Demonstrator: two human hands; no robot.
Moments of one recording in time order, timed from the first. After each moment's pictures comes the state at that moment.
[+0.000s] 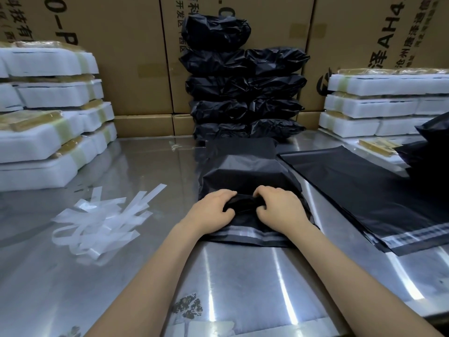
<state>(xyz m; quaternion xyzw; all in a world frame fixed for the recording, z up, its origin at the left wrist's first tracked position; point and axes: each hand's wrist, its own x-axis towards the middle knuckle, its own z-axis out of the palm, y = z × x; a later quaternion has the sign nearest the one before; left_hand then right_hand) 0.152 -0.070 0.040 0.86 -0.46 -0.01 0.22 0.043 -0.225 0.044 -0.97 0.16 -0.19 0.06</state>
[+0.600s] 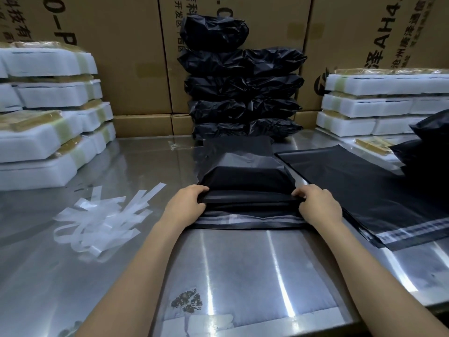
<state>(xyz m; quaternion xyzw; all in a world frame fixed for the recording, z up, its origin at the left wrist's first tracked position) 0.176 -0.037 0.039 0.90 -0.34 0.02 0.26 0.001 -0.272 0.046 -0.90 0.37 -0.17 0.13</state>
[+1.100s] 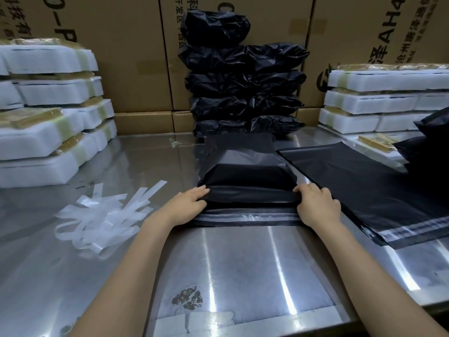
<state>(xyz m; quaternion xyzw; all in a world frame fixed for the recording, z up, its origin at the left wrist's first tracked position) 0.176 -0.024 0.048 0.88 -0.38 -0.14 0.23 0.002 -0.264 0.042 -0.91 0.37 -0.14 0.08</state>
